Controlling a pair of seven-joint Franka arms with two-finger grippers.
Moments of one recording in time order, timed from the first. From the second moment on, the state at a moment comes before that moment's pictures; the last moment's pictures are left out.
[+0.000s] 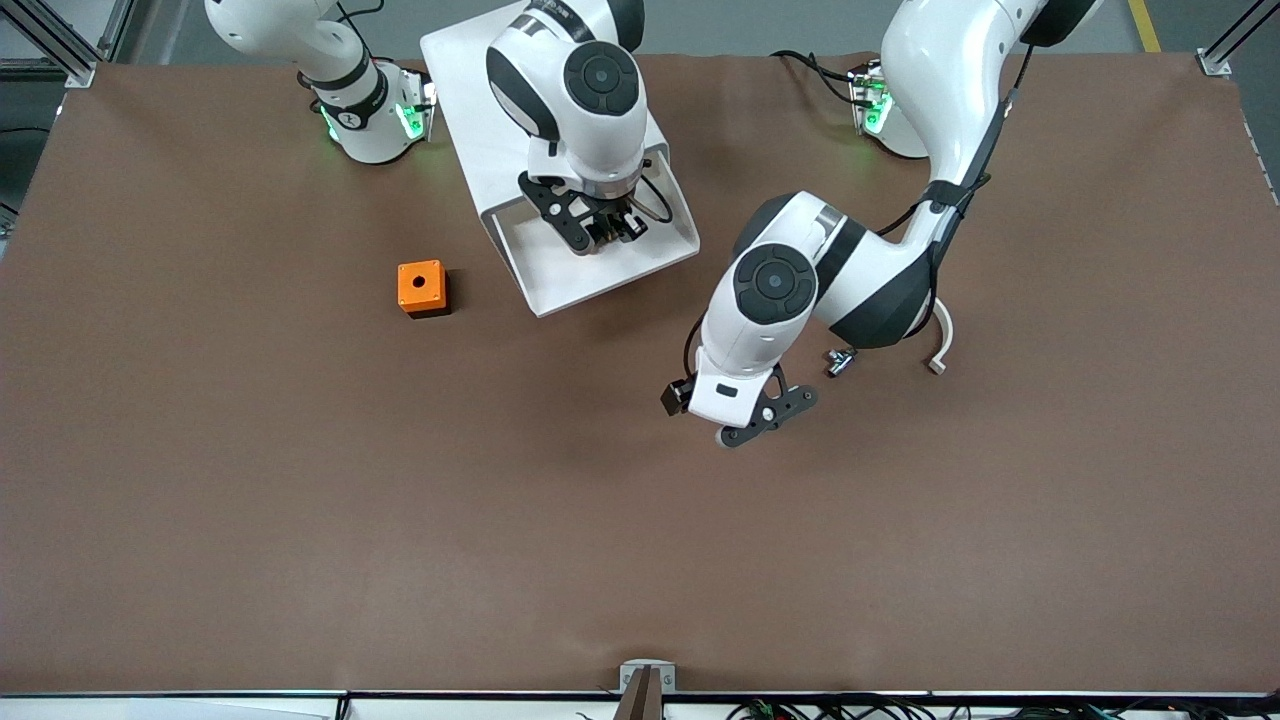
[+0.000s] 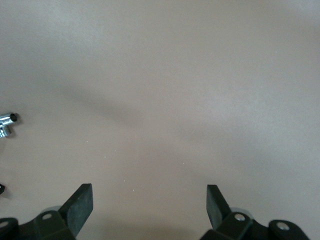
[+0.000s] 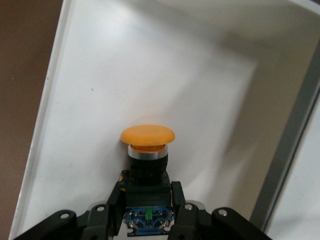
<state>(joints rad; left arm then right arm) -0.50 0.65 -0.16 -1.27 0.03 1.95 -1.14 0.96 0.29 -0.09 -1.71 0.14 1.84 1.69</state>
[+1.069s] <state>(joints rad) -0.51 0.65 -0.19 -1.29 0.06 1.95 -1.18 0.69 0.28 -0.10 -1.52 0.17 1.61 1.39</state>
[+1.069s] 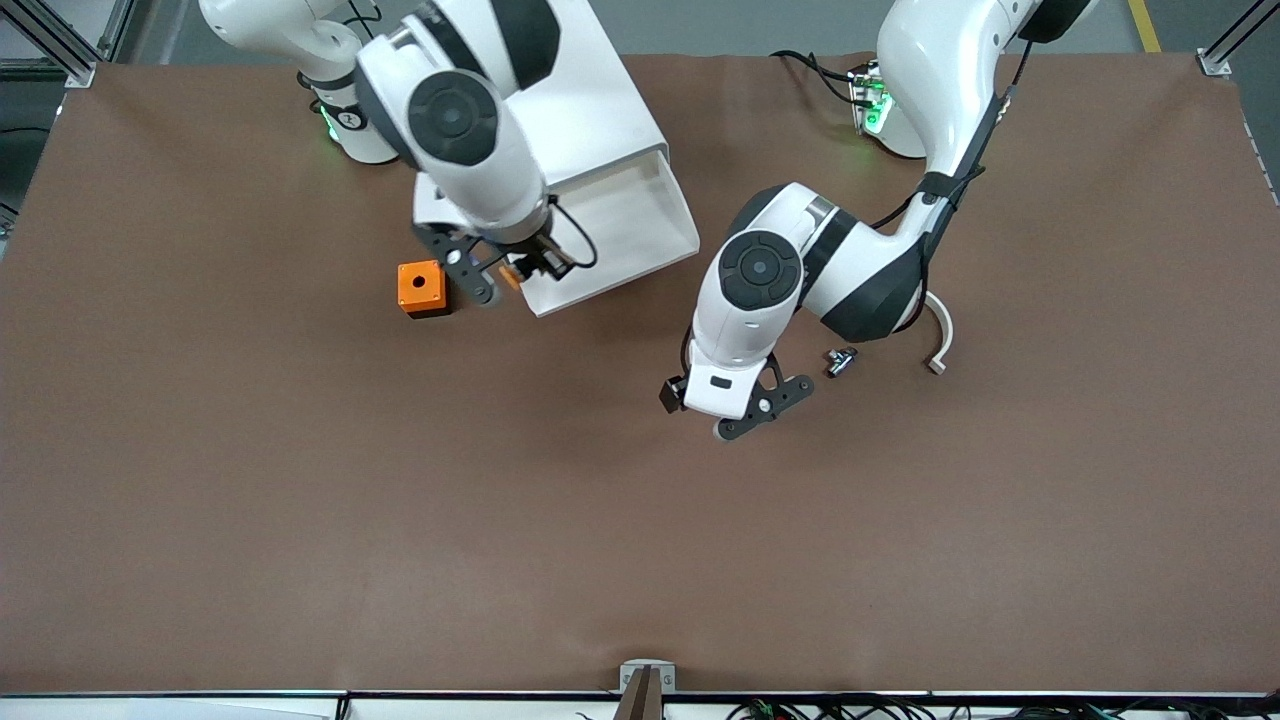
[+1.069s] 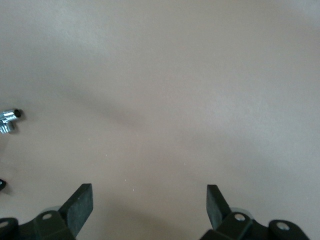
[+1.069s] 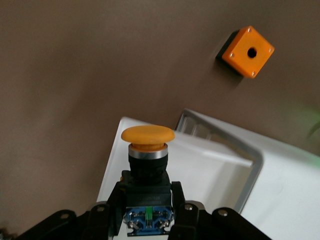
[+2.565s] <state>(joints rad) -0.60 0.63 -0.26 -1.30 0.06 1.85 -1.32 0.04 0.29 -0.11 -1.65 -0.05 1.75 0.20</state>
